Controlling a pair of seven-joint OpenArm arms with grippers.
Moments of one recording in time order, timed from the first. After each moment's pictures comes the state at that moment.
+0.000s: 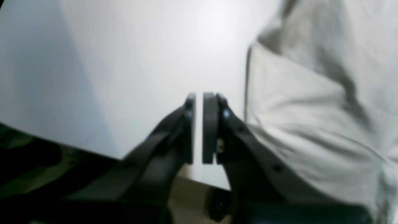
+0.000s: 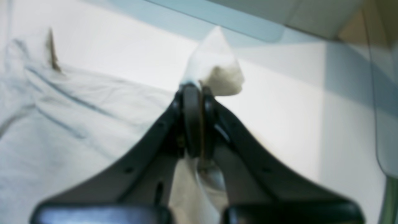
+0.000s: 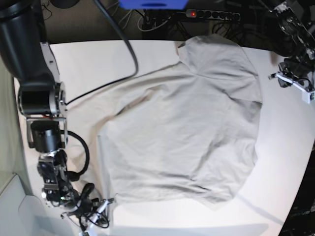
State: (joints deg) left arm 11.0 -8.5 -45.5 102.0 -25.7 -24.1 66.8; right arm 50.8 9.3 -6.4 35.8 3.2 26.7 -18.3
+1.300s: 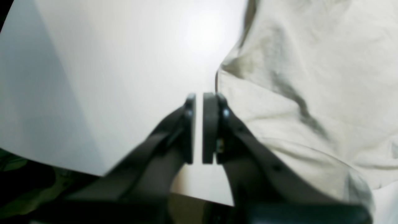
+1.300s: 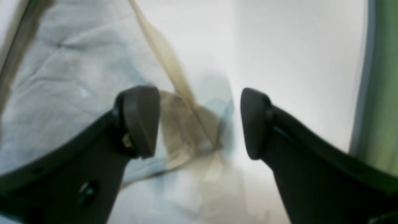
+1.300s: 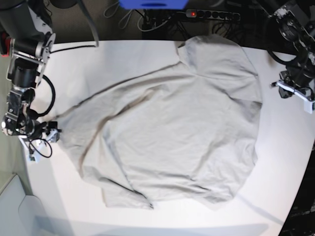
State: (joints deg) left arm 7.9 -8.4 -45.2 105.5 -26.9 -24.1 68.7; right arm 24.0 18.9 19.1 51.9 4.1 26.5 -45.2
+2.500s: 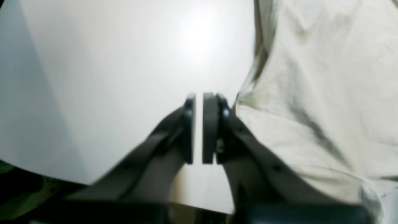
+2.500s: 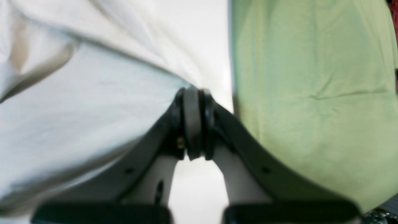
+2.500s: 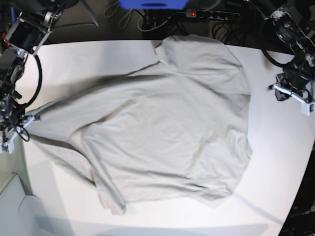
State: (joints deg) left arm 6.5 -6.5 -44.5 105.5 -26.9 -24.1 68.9; right arm 7.7 15.7 31.7 93.1 4.1 26.5 -62.6
